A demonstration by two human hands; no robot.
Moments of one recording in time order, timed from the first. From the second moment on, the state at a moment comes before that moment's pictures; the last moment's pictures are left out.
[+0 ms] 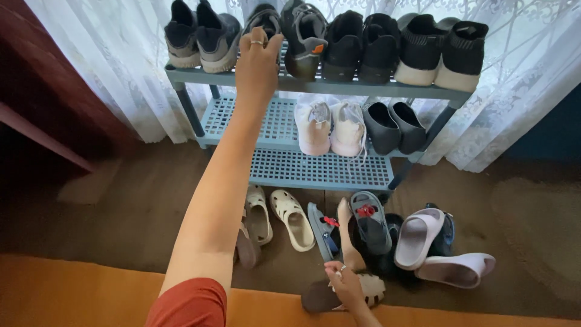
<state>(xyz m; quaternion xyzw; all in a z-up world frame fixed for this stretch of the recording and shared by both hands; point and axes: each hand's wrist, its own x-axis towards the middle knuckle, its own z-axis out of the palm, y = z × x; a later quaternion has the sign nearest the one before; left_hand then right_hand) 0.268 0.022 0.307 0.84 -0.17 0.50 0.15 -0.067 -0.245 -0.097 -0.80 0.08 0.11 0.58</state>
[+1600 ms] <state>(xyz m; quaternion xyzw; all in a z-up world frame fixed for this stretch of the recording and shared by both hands) 0.015 0.120 -0.026 0.93 0.22 -0.10 0.26 -0.072 -0.261 -0.112 -0.83 0.07 -0.07 0.54</state>
